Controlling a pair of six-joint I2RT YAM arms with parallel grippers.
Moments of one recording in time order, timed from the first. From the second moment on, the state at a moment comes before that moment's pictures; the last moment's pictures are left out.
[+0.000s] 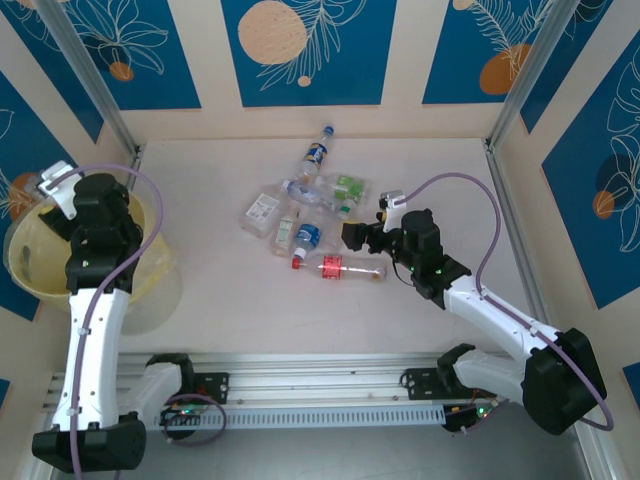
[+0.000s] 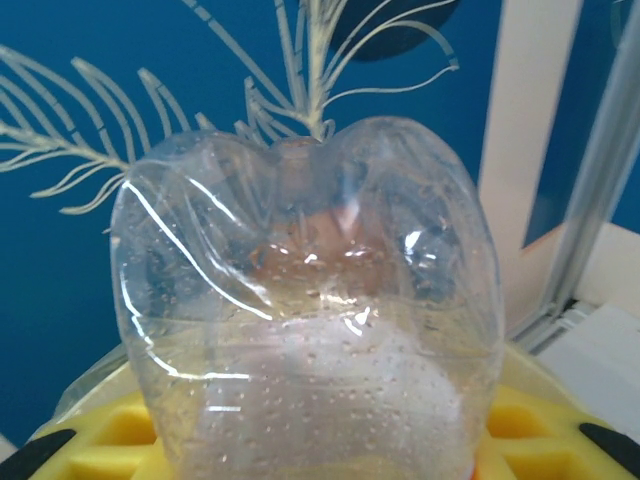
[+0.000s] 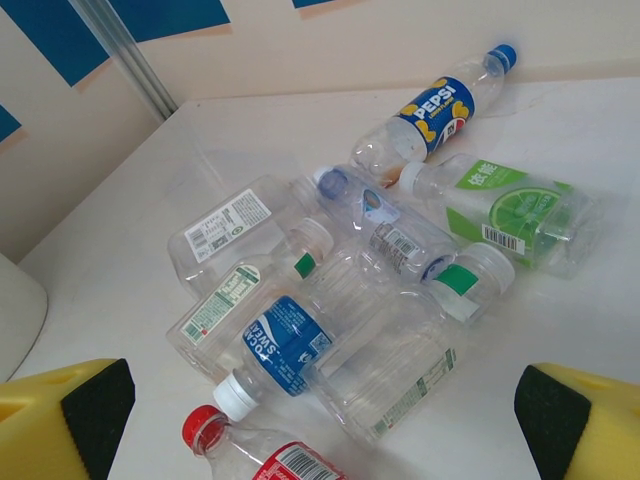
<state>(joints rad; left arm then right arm) 0.07 0.92 1.16 -0.52 -0.95 -0.18 0.51 1.09 0.63 0.12 -0.09 0.32</state>
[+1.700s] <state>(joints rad) 0.03 0.94 1.16 -0.46 -0.02 -0.47 0.45 1.34 0.88 -0.17 0.00 0.57</state>
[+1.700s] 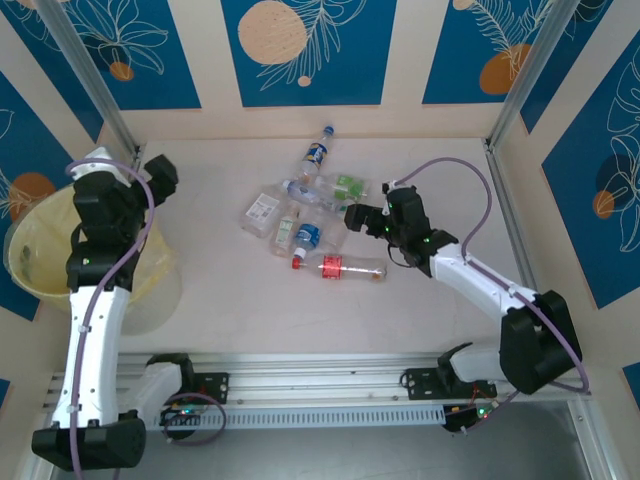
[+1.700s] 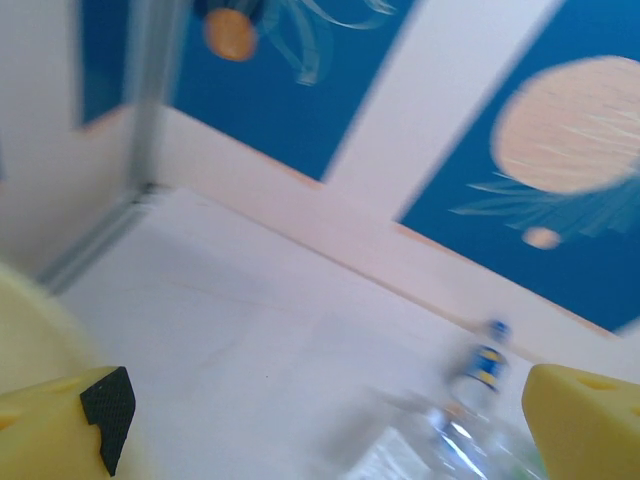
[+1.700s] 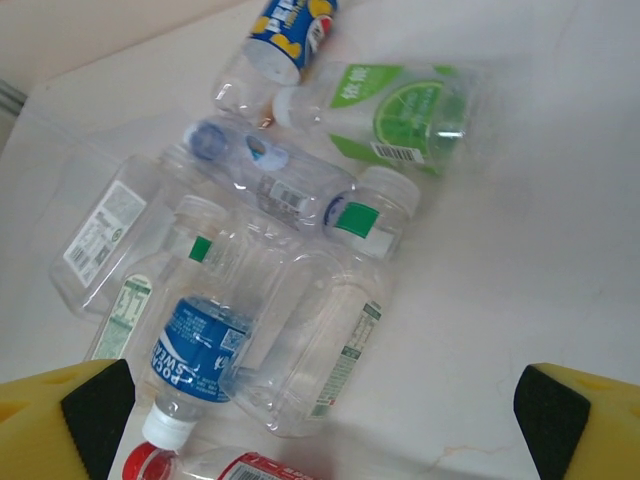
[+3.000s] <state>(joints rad) -0.40 1.16 1.14 -0.34 0.28 -0.47 0.60 2.00 1.35 -0.57 0.16 0.86</state>
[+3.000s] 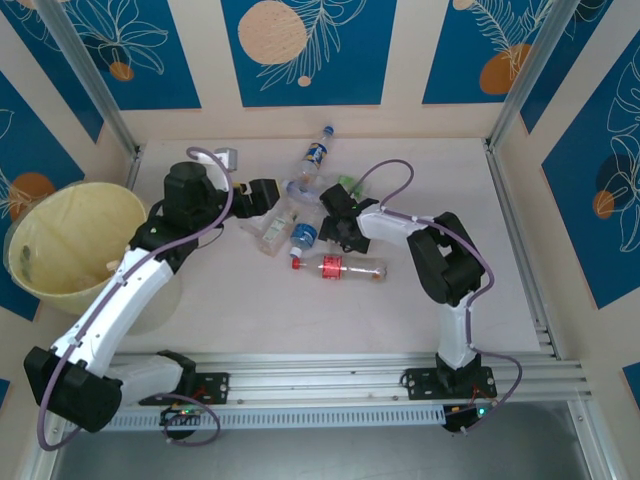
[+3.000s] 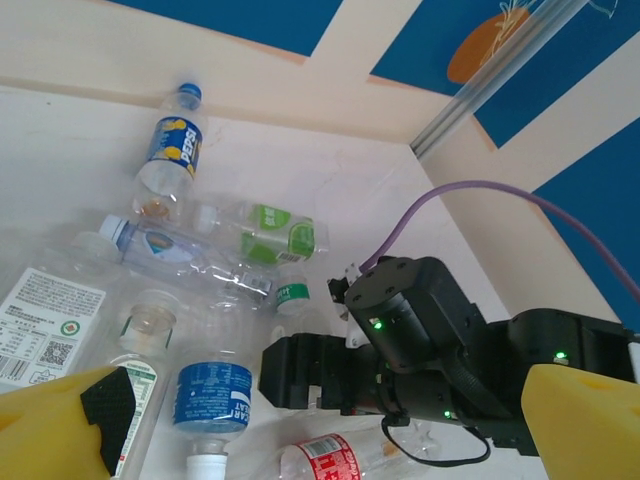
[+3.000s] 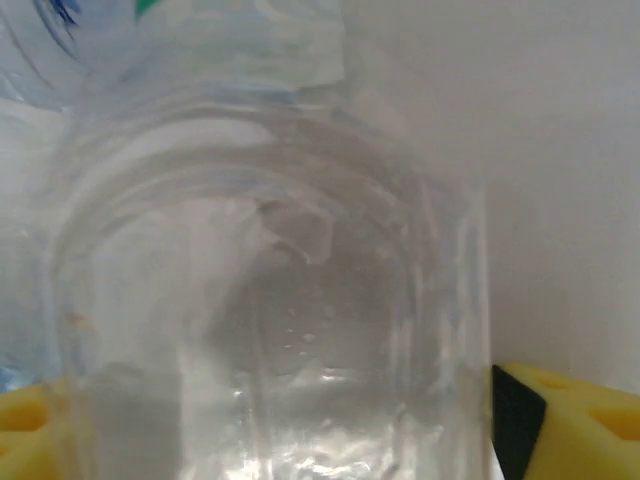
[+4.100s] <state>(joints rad) -0.50 1.36 1.07 -0.07 0.41 -0.57 0.61 1.39 0.88 -0.13 -0.08 0.46</state>
